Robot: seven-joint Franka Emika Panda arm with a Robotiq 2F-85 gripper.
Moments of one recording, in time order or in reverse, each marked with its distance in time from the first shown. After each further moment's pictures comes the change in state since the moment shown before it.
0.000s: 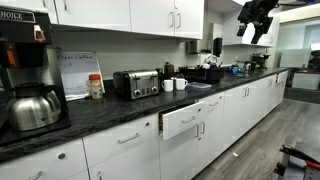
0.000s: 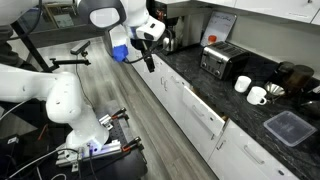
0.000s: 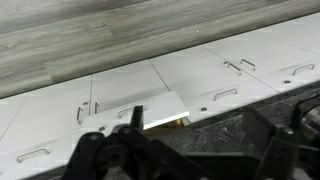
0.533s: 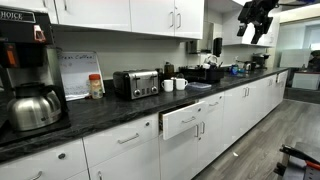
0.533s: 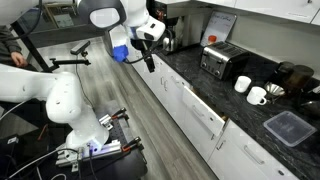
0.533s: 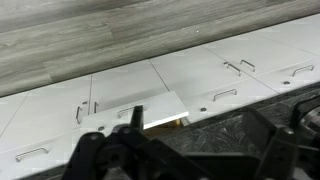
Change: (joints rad) arm 0.000 0.000 -0.002 0.000 0.000 0.000 -0.013
